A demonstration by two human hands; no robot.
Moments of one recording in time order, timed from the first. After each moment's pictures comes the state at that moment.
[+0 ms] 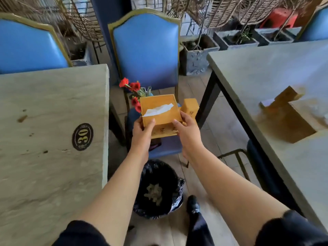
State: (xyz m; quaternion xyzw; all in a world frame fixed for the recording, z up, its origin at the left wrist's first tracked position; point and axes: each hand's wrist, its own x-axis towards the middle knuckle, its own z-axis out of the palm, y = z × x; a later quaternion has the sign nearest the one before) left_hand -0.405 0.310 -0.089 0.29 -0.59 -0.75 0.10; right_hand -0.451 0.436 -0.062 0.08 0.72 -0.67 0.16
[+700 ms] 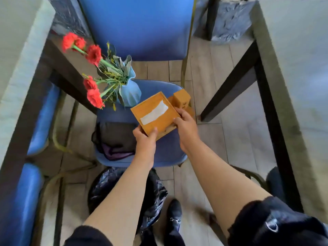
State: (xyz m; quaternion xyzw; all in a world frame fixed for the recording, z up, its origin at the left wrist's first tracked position) left_hand -0.594 0.365 -0.302 0.49 -0.51 -0.70 0.10; right_hand -0.684 0.445 -0.278 0.07 0.71 -0.63 0.31
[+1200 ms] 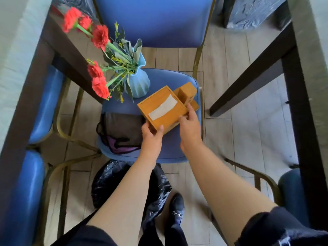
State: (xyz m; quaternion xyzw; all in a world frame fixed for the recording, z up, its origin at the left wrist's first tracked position) left_hand -0.582 0.353 -0.326 0.48 -0.55 -0.68 0.04; right_hand -0.669 0.419 -0.306 0.10 0.72 -0.63 0.27
